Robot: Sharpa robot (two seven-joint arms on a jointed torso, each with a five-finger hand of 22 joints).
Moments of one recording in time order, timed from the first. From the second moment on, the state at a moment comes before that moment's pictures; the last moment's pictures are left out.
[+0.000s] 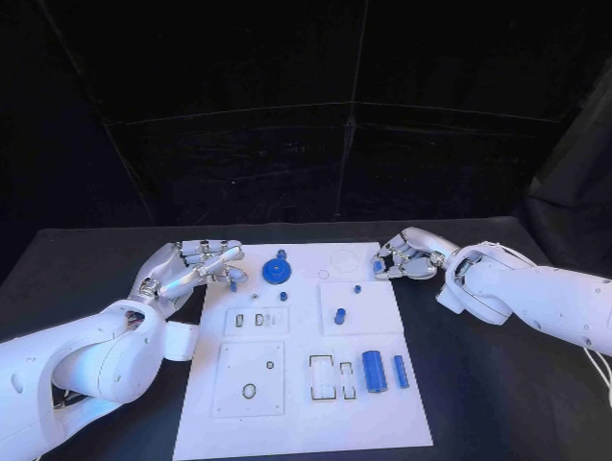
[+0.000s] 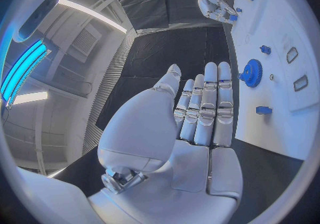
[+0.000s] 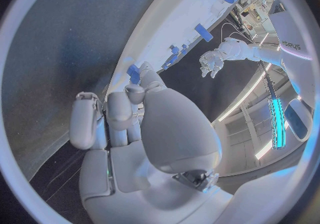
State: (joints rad) left arm 1.21 -0.89 -0.09 1.63 -0.01 -0.36 0.51; left_hand 1.43 0.01 0.02 0.06 0.05 0.99 0.20 0.12 0.07 1.09 0.14 0.13 0.07 1.20 0.09 0.24 0.25 0.17 1.07 0.19 0.34 0.14; right arm 1.16 -0.92 -0.01 1.28 -1.08 -0.29 0.21; right_hand 1.51 0.02 -0.06 0.11 0.16 1.04 0.12 0.11 0.08 1.32 0.03 0.95 1.09 1.46 -0.04 1.21 0.83 0.08 1.37 0.07 1.44 1.26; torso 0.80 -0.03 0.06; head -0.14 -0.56
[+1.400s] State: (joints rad) left arm 1.21 -0.90 -0.09 1.63 -0.01 -0.36 0.51; left_hand 1.43 0.01 0.02 0.06 0.05 1.00 0.21 0.12 0.07 1.09 0.14 0.13 0.07 1.20 0.09 0.24 0.25 0.17 1.07 0.19 0.34 0.14; right arm 1.19 -0.89 0.00 1.57 -1.09 -0.42 0.07; right_hand 1.50 0.06 0.02 0.11 0.16 1.08 0.11 0.10 0.07 1.33 0.02 0.92 1.07 1.47 -0.04 1.22 0.82 0.08 1.39 0.07 1.46 1.29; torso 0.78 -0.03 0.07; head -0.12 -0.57
